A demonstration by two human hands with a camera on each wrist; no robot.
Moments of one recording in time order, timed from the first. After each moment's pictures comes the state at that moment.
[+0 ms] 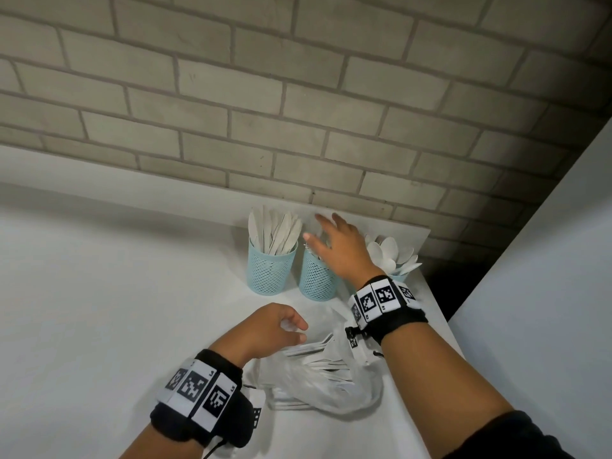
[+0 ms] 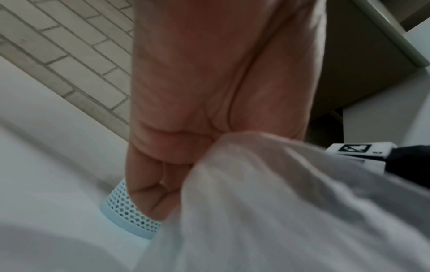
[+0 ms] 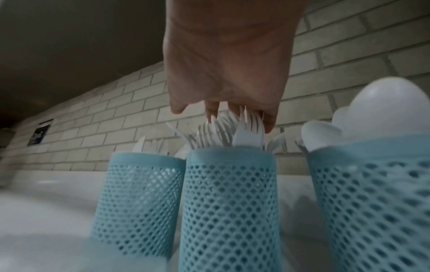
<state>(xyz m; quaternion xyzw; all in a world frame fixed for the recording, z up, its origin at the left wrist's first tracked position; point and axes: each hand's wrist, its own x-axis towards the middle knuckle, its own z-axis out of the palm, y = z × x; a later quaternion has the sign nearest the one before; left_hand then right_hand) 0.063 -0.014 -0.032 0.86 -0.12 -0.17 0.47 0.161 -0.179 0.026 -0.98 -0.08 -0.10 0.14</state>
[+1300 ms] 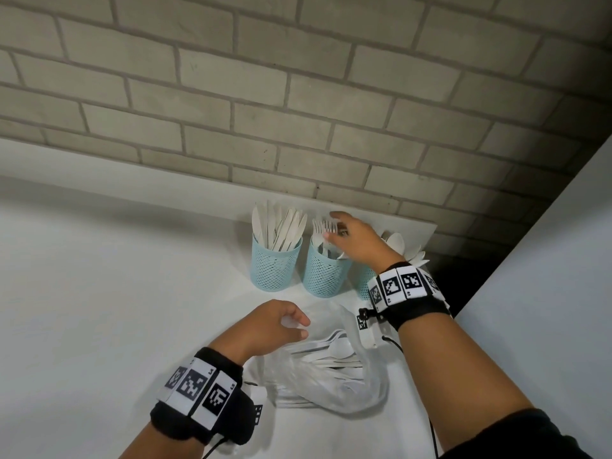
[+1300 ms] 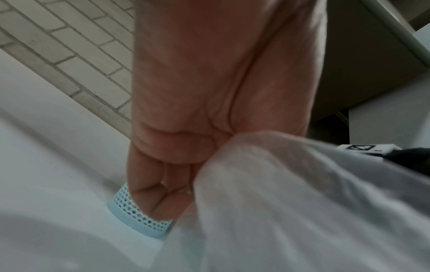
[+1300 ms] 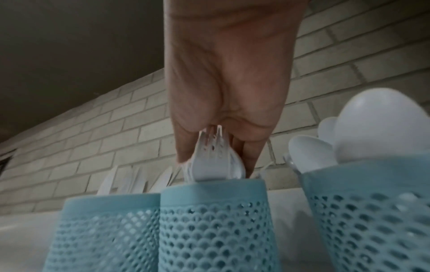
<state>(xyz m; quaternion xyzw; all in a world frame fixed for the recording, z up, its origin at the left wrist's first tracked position) 0.063 -0.009 -0.032 0.85 -0.12 -0.18 0.48 0.167 -0.194 0.043 -0.95 -0.08 0.01 0.30</state>
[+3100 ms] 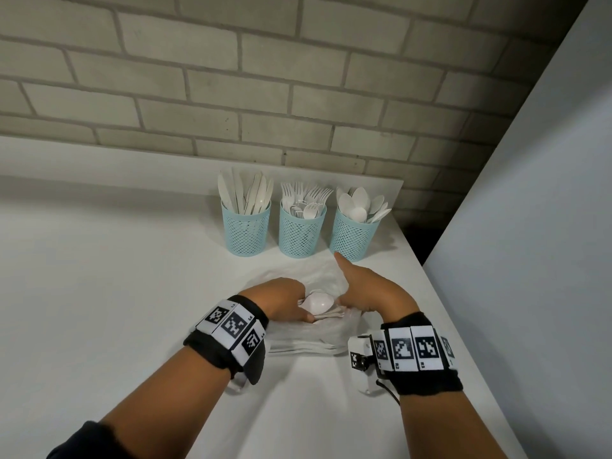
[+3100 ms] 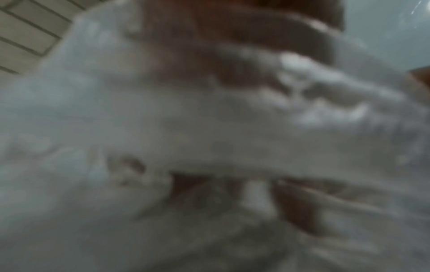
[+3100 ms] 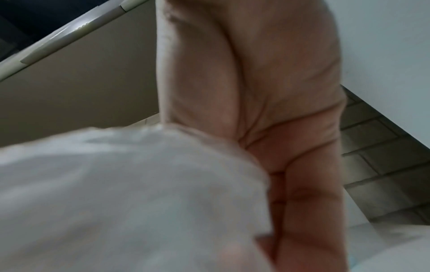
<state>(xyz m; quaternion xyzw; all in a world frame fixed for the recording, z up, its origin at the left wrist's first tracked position) 0.050 -0.070 -0.026 0.93 -0.27 -0.22 0.10 0.027 -0.230 -0.001 -0.96 0.03 0.19 0.20</state>
